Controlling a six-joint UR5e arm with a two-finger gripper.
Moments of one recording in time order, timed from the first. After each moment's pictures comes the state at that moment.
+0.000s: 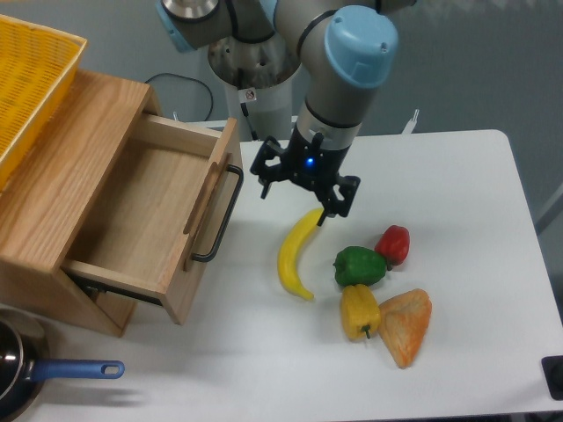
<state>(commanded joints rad) 2.57 -1.75 -1.50 -1.45 1.32 0.99</state>
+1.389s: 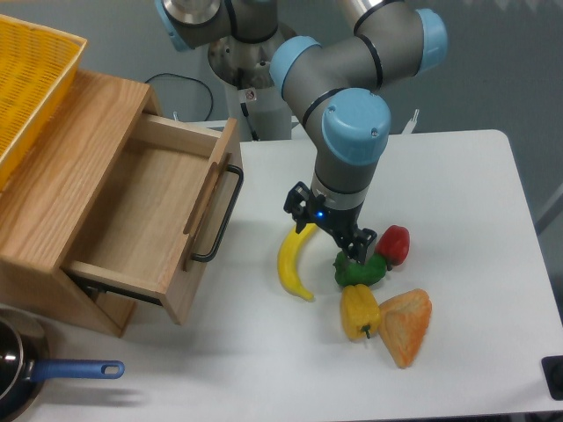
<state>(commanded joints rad) 2.51 -1.91 -1.51 -1.29 1.47 1.17</state>
